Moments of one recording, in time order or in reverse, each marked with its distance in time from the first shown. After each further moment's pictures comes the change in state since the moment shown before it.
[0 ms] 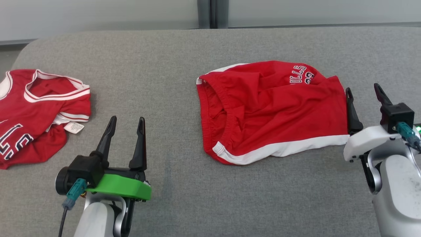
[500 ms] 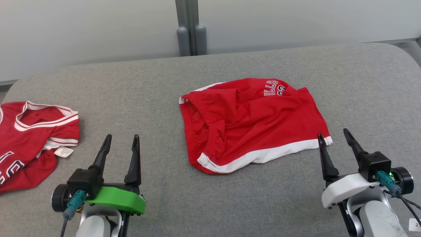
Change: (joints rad) left arm 0.053 -0.001 0.041 0.051 0.046 0.000 0.000; right arm 0.249 0.046 0.114 -0.129 0.126 0.000 -0.064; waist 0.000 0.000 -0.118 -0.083
